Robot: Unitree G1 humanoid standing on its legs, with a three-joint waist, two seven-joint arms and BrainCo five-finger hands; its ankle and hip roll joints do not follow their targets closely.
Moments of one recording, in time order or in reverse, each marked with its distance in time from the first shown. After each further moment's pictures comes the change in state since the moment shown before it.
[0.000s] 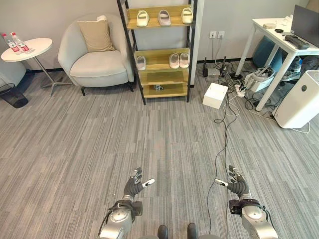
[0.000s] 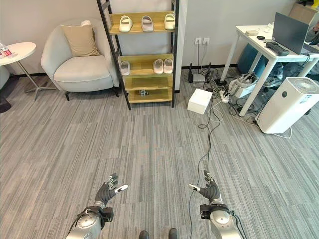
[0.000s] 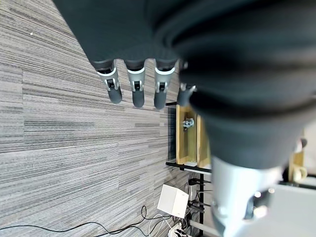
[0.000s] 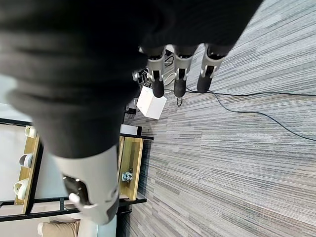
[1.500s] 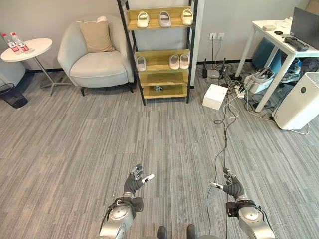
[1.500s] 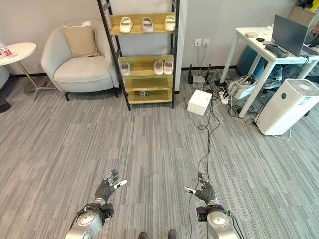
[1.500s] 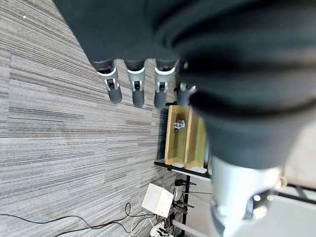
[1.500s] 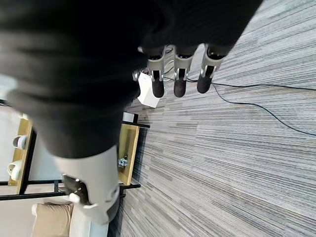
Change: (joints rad) left arm 0.005 0.004 0.001 -0.054 -0.078 0.000 -0.001; right arm -0.001 0.000 0.050 0.002 -0.017 0.025 0.041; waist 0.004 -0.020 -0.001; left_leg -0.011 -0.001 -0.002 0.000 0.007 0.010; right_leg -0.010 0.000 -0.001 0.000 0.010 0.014
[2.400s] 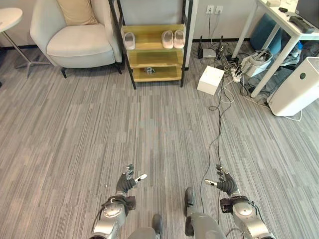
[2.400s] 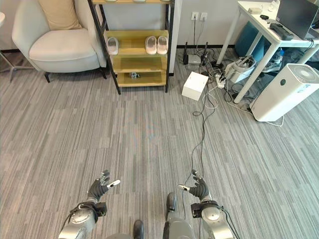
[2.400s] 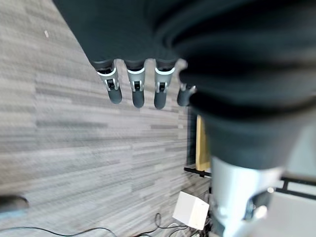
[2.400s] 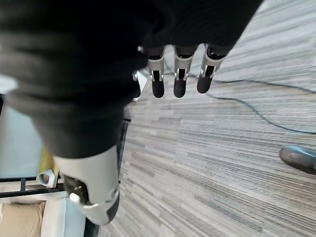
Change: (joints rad) left arm -0.041 0.007 0.016 0.089 0.042 -0.005 0.007; right arm -0.024 0.030 0.037 0.014 -0.017 0.005 0.024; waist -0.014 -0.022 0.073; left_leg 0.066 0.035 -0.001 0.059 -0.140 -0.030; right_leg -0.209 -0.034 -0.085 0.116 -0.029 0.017
